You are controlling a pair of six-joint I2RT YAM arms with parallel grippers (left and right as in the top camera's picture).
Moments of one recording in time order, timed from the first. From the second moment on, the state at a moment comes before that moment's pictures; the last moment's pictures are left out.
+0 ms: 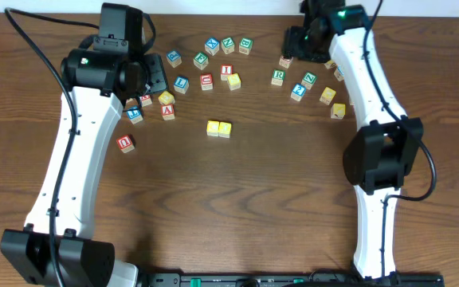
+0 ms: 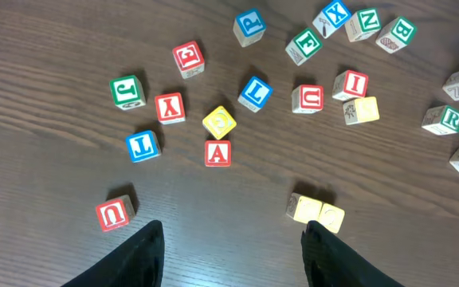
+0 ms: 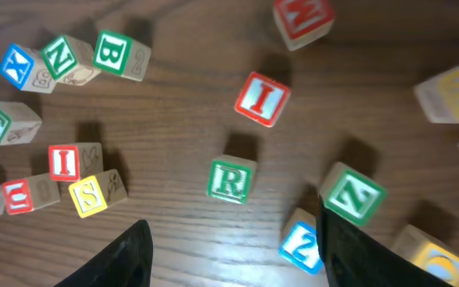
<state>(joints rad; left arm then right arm) -0.15 1.65 1.71 -1.10 -0.04 -0.35 0.21 2.37 2.31 -1.05 -0.11 0.30</state>
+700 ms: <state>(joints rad) -0.15 1.65 1.71 -1.10 -0.04 -0.35 0.28 2.37 2.14 -0.86 -0.02 0.31</state>
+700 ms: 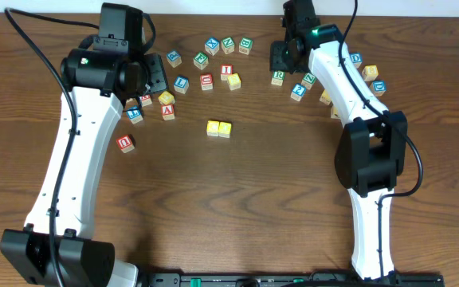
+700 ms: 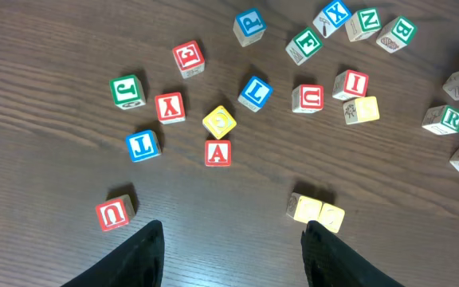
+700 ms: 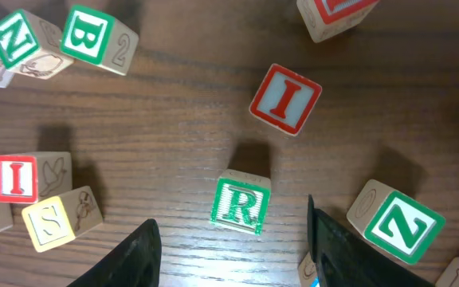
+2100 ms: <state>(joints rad) -0.15 1.65 1.71 -1.10 -0.04 -0.35 0.29 2.37 1.84 -0.53 0.02 0.42</state>
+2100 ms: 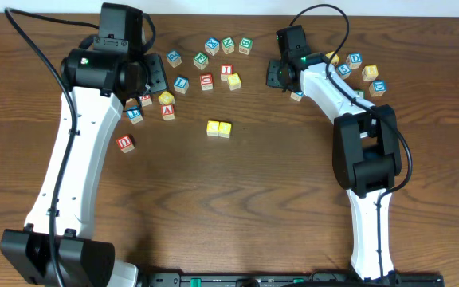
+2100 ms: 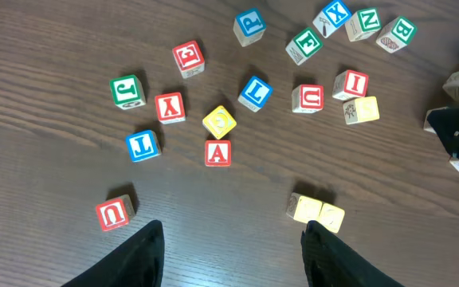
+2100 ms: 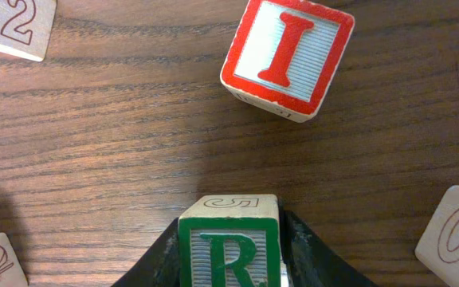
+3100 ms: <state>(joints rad) -0.15 1.65 1.71 -1.09 -0.04 -0.35 0.33 2.32 1.86 -0.97 -0.14 0.43</state>
